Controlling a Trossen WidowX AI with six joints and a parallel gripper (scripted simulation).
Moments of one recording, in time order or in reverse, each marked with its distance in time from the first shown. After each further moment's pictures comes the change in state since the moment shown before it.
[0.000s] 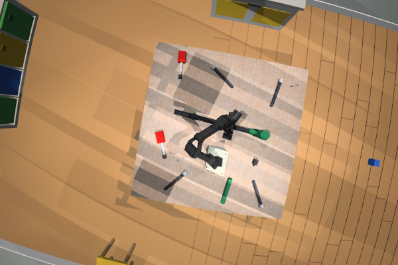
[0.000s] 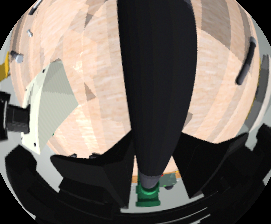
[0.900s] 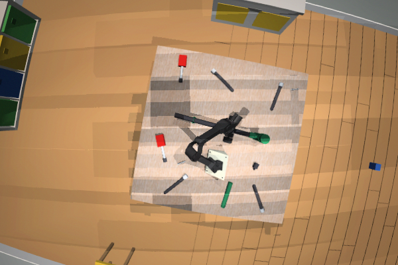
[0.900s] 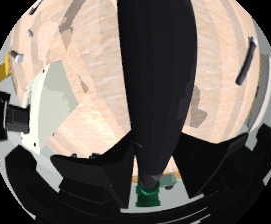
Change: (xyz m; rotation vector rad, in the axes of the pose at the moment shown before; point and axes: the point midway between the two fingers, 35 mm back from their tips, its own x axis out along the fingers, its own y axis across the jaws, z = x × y) arm 0.000 0.000 0.000 -0.001 -0.001 0.001
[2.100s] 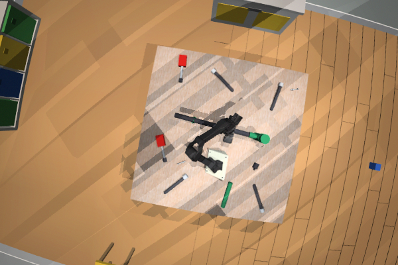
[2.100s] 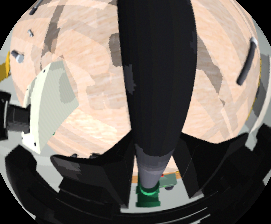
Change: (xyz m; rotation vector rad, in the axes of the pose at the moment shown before) arm 0.000 0.000 0.000 -0.001 -0.003 0.008
